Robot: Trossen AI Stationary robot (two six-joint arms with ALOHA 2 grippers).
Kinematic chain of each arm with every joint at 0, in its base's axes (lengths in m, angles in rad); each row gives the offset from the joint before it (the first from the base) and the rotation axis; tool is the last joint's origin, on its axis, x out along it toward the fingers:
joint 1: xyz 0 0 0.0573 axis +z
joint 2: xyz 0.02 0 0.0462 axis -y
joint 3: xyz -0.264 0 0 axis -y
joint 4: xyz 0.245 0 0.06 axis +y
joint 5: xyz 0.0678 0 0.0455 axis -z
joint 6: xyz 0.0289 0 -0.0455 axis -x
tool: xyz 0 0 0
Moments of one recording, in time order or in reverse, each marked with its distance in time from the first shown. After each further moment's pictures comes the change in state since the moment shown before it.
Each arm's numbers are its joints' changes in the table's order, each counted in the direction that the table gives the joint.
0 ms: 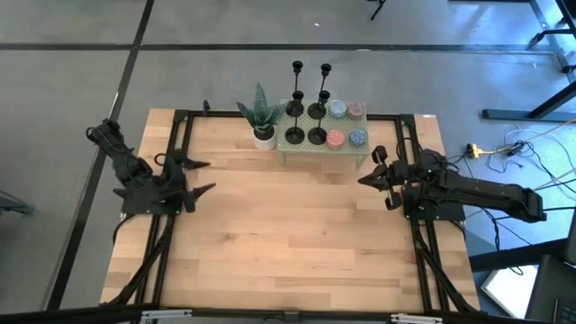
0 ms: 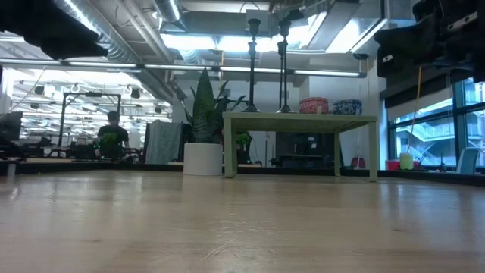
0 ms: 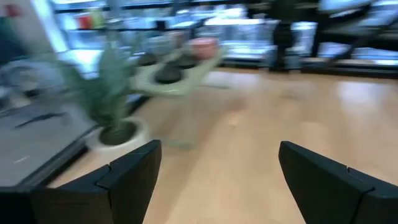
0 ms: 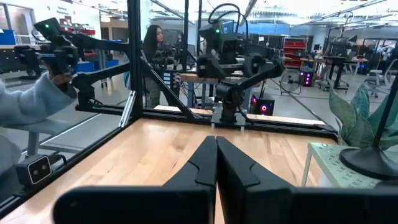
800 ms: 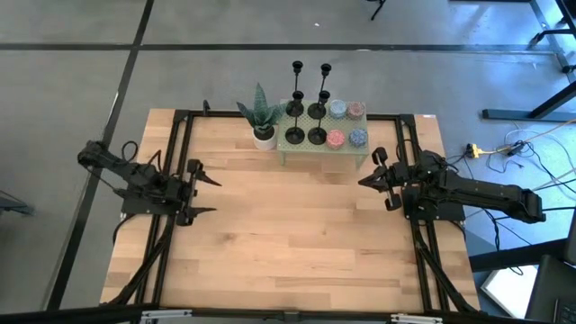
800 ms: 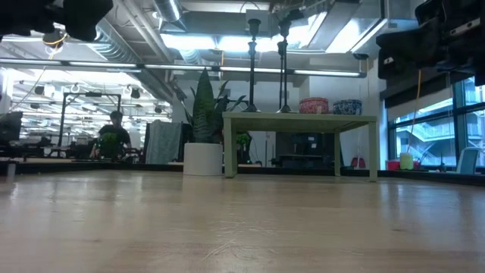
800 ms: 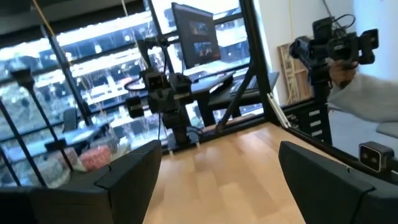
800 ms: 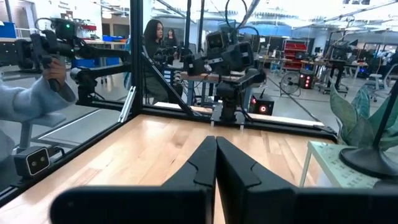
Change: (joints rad) left arm 0.331 0.159 -0.262 -0.721 0.832 -0.708; right arm 0.000 0.022 -0.027 0.001 -0.005 0.030
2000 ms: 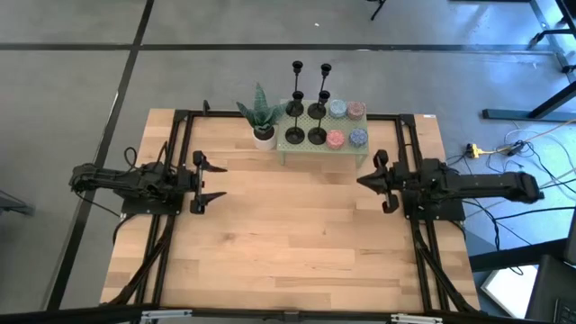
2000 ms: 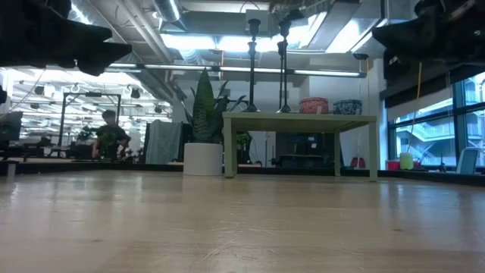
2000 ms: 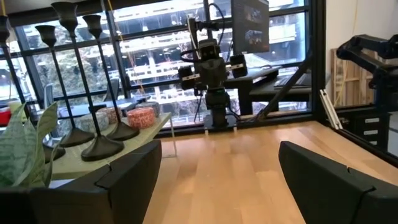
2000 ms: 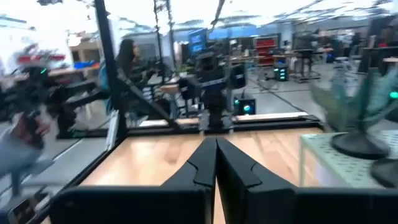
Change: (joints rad) left arm 0.347 0.093 -0.140 -0.054 0.143 0.152; right arm 0.258 -0.003 0.000 -0.047 0.401 -0.149
